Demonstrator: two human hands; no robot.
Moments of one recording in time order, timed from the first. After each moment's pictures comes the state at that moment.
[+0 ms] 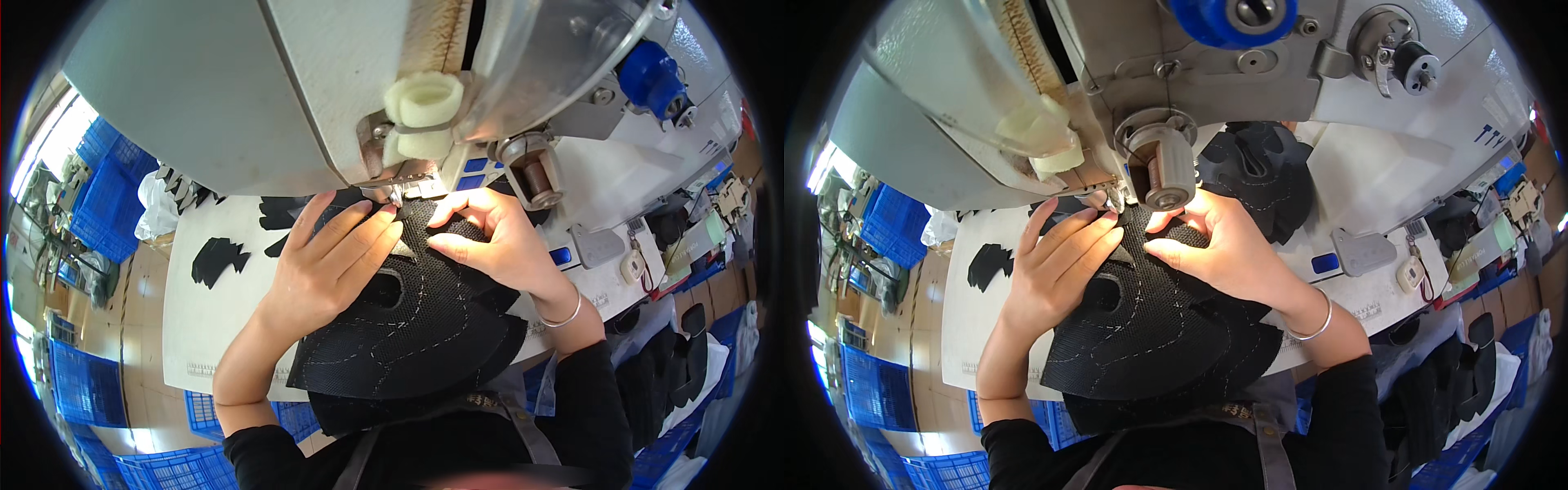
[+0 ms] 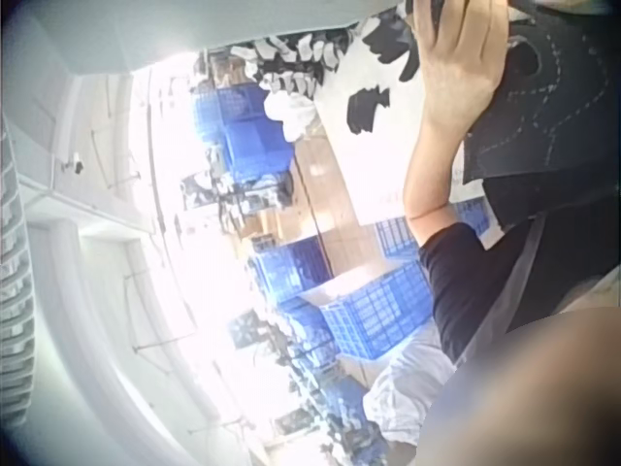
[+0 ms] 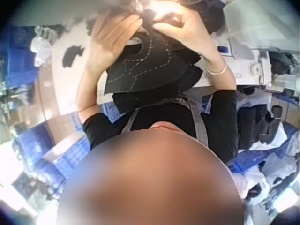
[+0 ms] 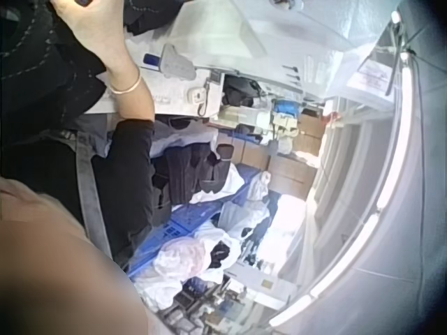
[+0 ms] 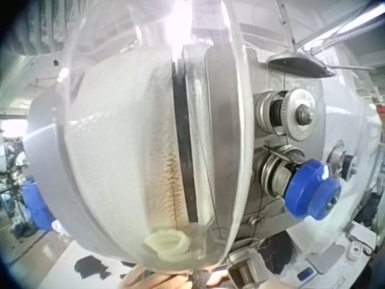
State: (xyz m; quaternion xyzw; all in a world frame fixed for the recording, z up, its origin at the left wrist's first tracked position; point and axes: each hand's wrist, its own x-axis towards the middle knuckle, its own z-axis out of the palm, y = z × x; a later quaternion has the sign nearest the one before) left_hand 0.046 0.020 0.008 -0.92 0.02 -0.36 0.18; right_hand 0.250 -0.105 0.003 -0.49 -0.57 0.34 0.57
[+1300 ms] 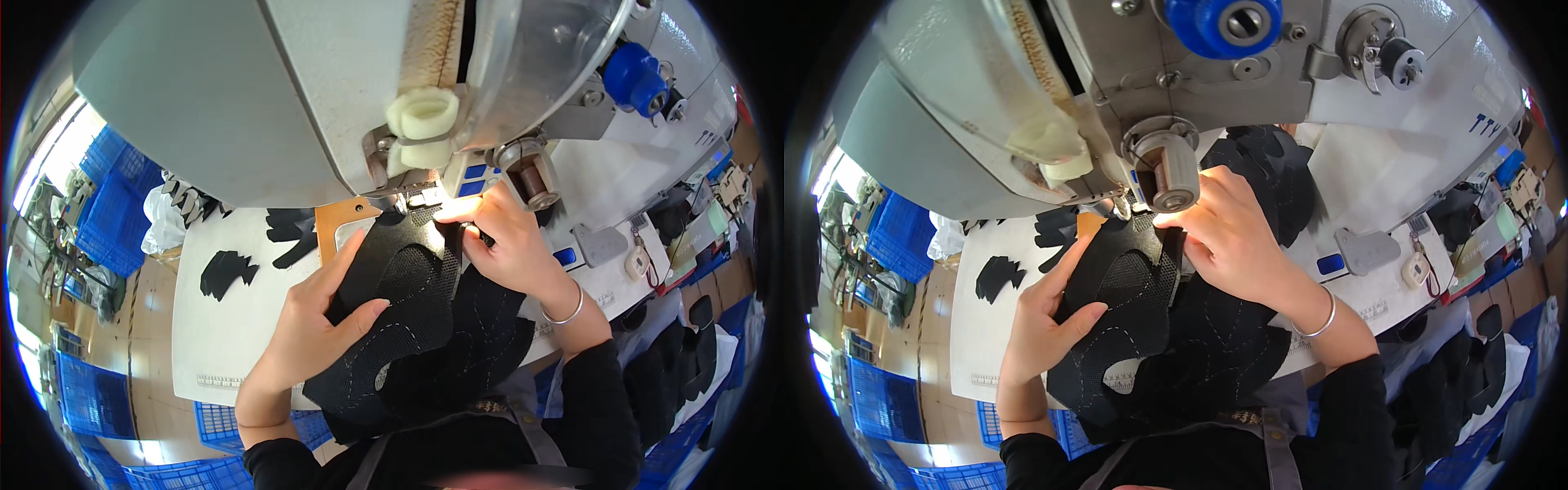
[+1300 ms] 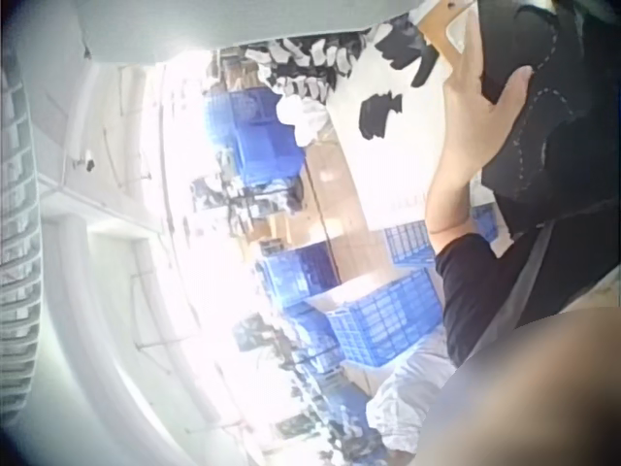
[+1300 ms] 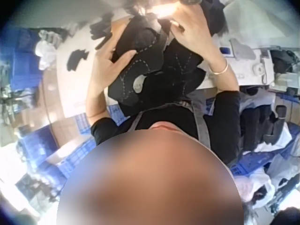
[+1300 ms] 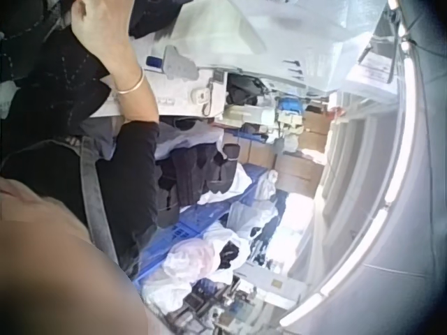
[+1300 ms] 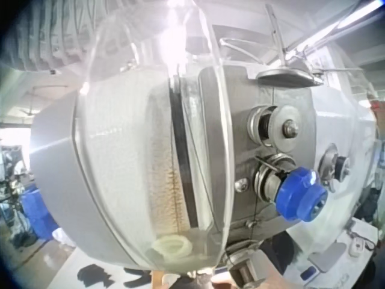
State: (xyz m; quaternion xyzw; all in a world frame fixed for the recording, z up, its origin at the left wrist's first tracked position) left_hand 0.015 -0.006 -0.007 -0.80 -0.15 -0.33 -0.48; right_hand 0.258 -0.097 -0.007 -0.51 -0.72 -0.18 0.43
